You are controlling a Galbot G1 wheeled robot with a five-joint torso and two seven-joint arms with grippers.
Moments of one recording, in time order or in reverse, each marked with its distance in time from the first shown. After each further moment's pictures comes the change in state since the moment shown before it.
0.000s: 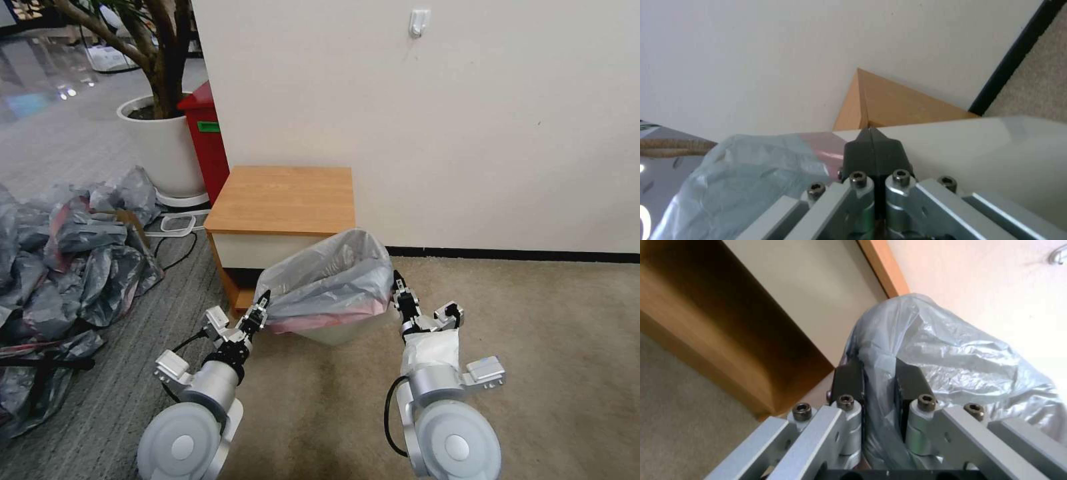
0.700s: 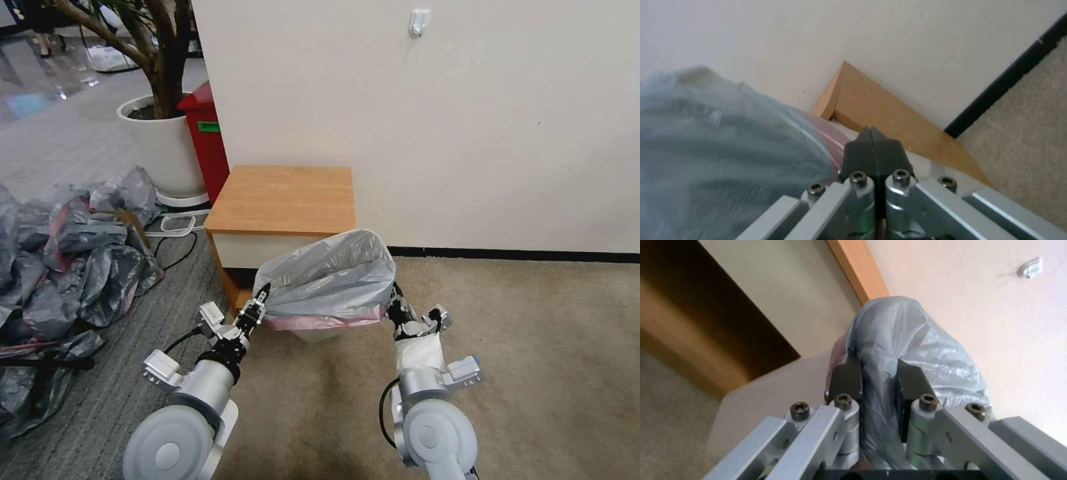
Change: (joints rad) left arm 0.016 0.000 -0.014 -0.063 -0.063 0.019 -0.010; right arm 0.028 -0.053 -0.004 -0.143 -0.196 0.037 -0.089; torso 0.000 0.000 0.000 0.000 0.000
